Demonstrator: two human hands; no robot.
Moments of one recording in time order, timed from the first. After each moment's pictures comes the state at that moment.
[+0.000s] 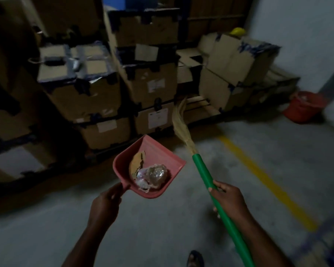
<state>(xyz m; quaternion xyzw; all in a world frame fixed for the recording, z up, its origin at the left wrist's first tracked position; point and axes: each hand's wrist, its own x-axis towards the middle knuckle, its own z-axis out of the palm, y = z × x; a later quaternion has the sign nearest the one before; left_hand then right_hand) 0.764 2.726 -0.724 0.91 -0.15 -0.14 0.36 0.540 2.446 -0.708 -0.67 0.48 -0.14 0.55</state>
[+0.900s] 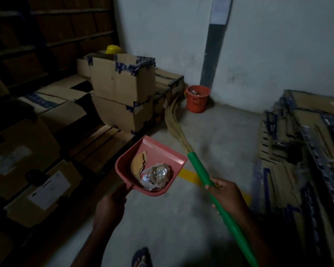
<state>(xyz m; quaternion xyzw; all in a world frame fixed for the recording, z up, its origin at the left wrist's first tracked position) 0.772 2.203 -0.696 0.83 -0.44 -0.21 0.27 0.446 2.104 -0.681 -0.54 0.65 -0.30 0.44</state>
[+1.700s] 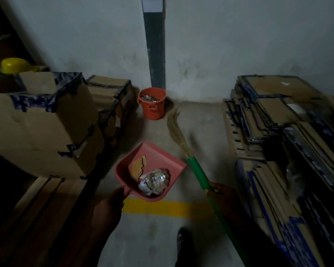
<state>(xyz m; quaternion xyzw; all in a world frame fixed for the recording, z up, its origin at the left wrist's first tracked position) 0.786 1.719 -0.716 0.71 -0.62 -0.26 0.21 0.431 1.735 -0.746 -0.39 0.73 -0.37 0.41</state>
